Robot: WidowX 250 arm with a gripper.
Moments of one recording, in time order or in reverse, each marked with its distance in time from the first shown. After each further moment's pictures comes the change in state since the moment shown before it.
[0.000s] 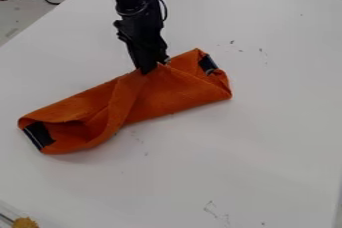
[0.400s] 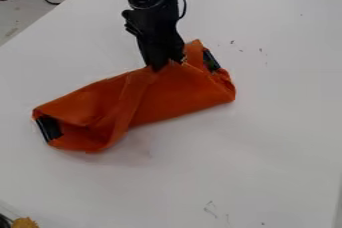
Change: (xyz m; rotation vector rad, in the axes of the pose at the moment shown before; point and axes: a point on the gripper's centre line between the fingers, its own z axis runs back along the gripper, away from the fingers) arm -0.007 -0.043 0.035 0.081 -0.049 0.007
